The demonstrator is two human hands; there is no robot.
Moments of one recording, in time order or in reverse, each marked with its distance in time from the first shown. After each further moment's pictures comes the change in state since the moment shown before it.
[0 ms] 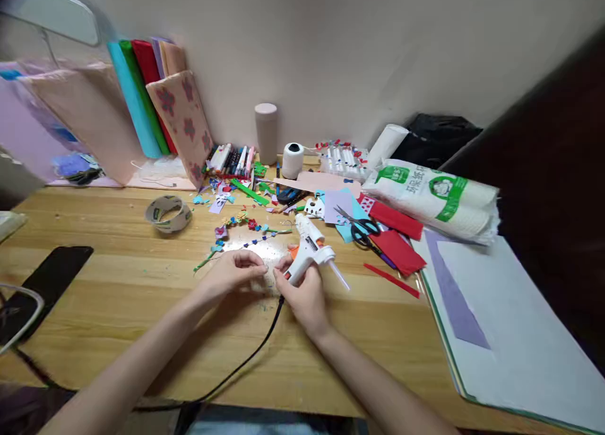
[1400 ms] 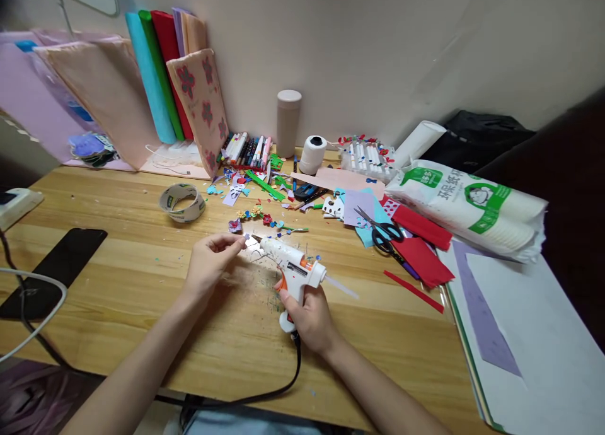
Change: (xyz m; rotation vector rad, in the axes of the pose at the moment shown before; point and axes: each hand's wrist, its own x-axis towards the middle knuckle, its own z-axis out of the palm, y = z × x) left_hand -0.008 -0.005 -0.031 -0.026 0.575 0.214; right_hand -0.019 0.007 0.000 -0.114 -0.253 0.048
